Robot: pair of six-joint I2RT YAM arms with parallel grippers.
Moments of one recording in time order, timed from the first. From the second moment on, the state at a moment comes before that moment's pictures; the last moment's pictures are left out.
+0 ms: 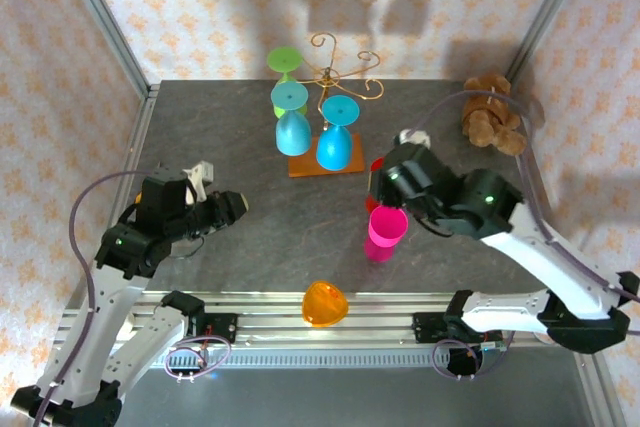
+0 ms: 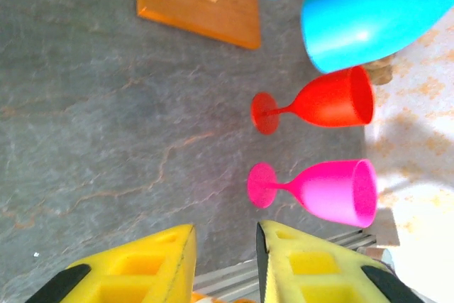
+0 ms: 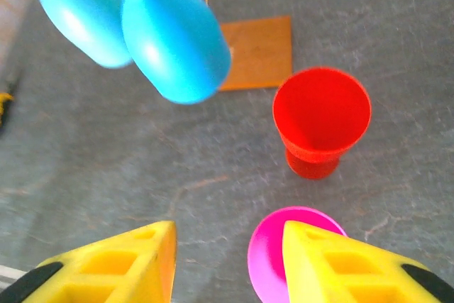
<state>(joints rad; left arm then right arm) -0.26 0.75 0.97 -0.91 0.36 -0.75 0.93 1.13 1.54 -1.21 0.38 0.76</state>
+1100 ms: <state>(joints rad) -0.24 1.12 1.33 -0.72 0.45 -0.73 0.49 1.40 1.64 -0.82 -0.33 0.83</state>
